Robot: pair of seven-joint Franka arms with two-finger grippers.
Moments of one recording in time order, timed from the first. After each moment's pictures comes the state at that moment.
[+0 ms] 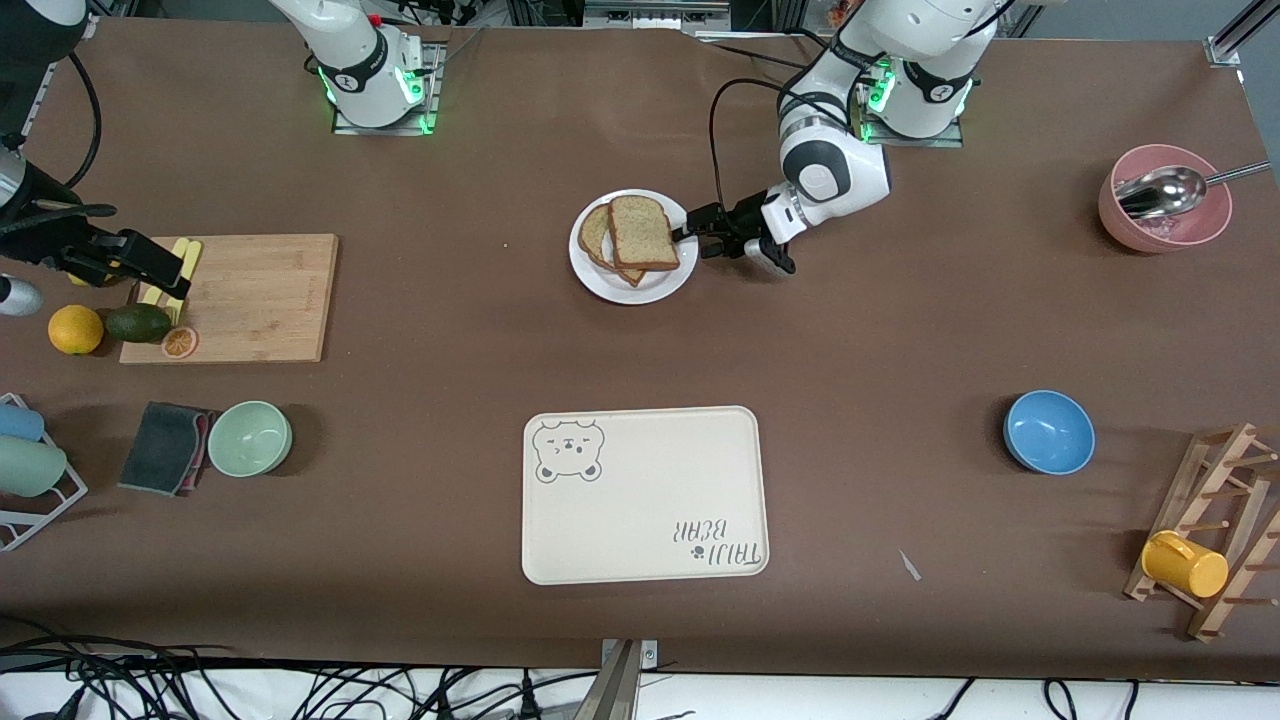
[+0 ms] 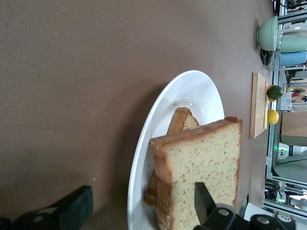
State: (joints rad) left arm -0.34 0.44 -0.40 -2.40 -2.18 2.55 1.36; right arm -0.06 0.08 0.09 -1.54 0.00 1.66 0.19
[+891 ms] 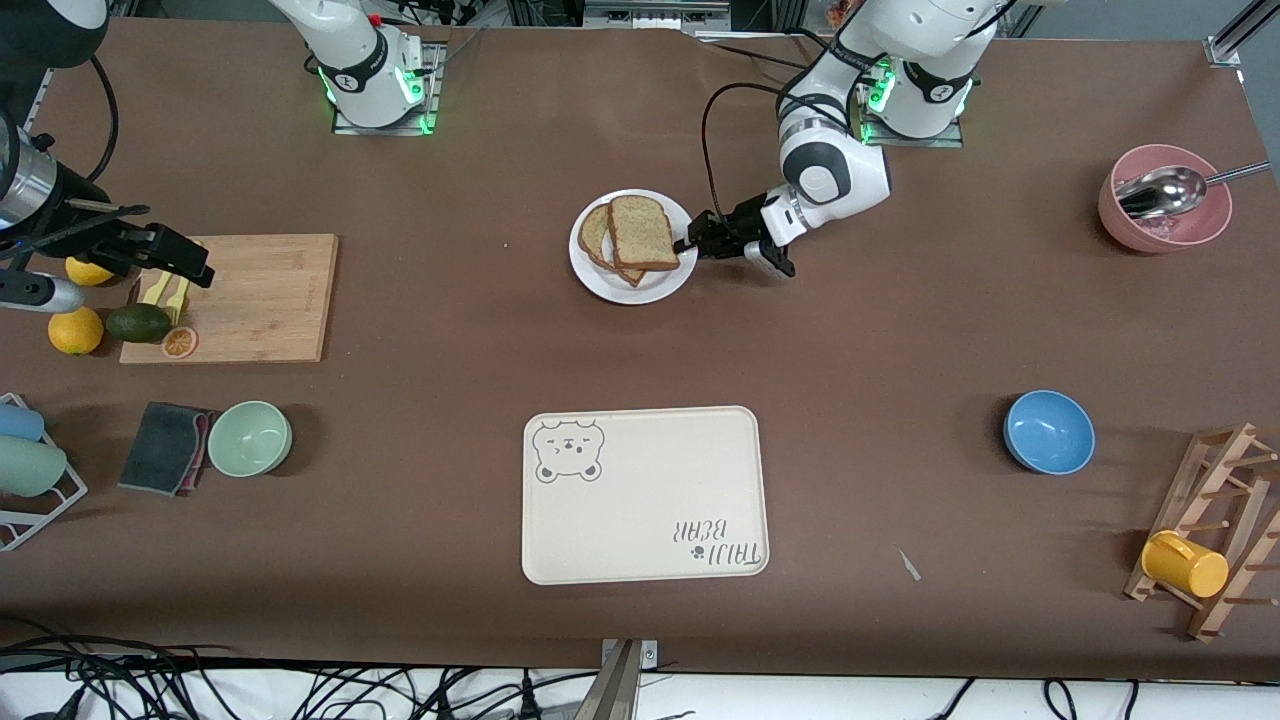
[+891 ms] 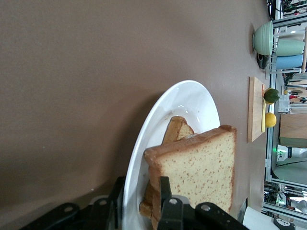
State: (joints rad) left arm -0.34 0.44 -0.40 -2.39 -2.18 2.55 1.37; right arm -0.06 0.09 0.11 -1.55 0.00 1.61 0.18
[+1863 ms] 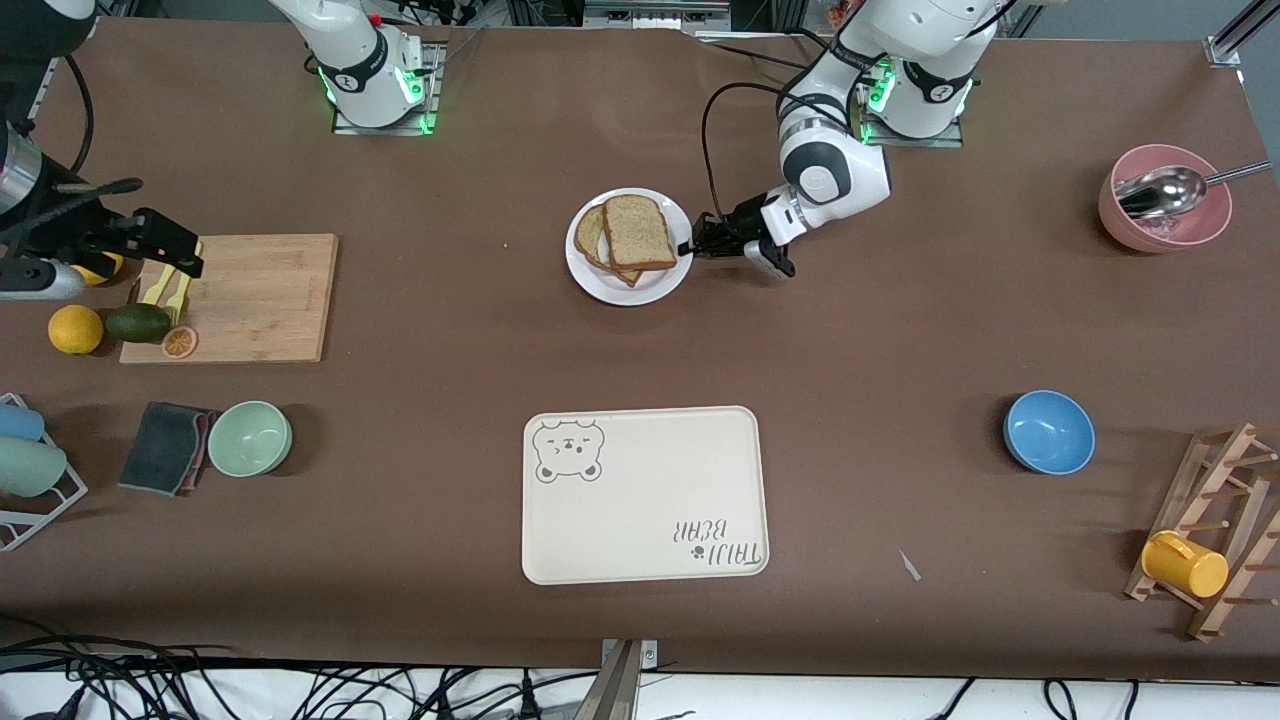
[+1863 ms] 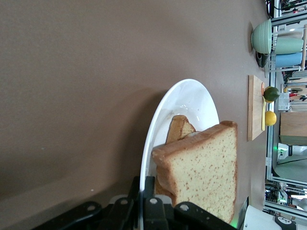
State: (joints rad) left arm -0.34 0.43 -0.40 -2.39 -2.18 2.55 1.38; right arm -0.06 0.06 0.12 -1.54 -0.01 1.61 0.03
